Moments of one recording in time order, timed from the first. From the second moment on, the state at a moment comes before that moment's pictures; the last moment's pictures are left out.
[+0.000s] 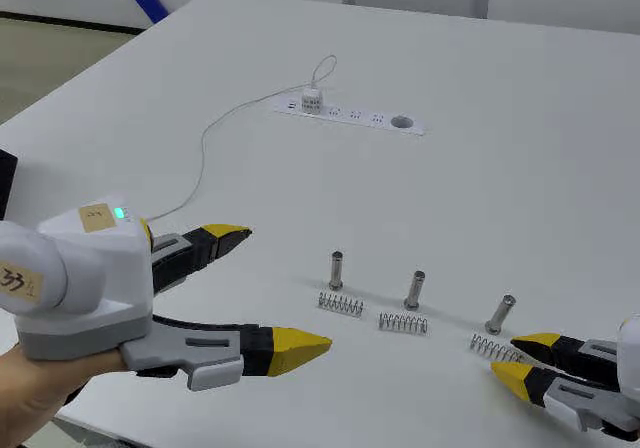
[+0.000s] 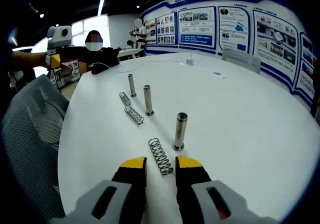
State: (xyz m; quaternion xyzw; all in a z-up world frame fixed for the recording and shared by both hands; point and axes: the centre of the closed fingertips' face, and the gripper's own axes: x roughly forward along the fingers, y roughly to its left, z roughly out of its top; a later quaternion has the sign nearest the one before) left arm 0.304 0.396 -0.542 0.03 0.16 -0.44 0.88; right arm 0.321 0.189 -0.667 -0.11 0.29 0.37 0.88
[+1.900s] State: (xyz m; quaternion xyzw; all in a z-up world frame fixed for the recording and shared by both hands) left arm 0.291 0.389 -0.526 0.03 0.14 -0.45 0.88; right arm 0.310 0.203 -0.609 -0.13 0.23 0.42 0.87
